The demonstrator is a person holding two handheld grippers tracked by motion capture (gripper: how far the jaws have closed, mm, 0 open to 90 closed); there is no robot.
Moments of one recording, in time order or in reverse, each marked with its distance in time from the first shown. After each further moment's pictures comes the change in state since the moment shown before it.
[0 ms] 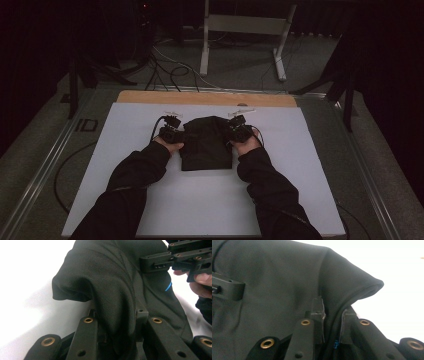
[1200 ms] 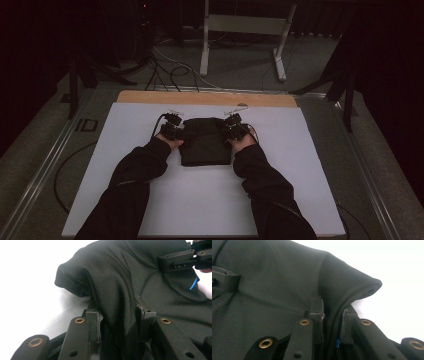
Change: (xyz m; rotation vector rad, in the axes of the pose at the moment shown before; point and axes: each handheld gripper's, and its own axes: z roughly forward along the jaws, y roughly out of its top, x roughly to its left) left arm 0.022 0.006 0.017 0.048 0.147 0.023; right arm -0.007 0.002 0.029 0.059 -0.048 0.012
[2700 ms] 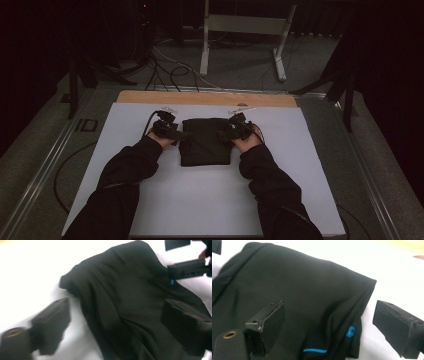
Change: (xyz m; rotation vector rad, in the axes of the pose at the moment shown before) left arm -0.012 0.001 -0.040 -0.012 0.011 0.081; right arm 0.000 0.000 -0.025 -0.041 0.028 0.000
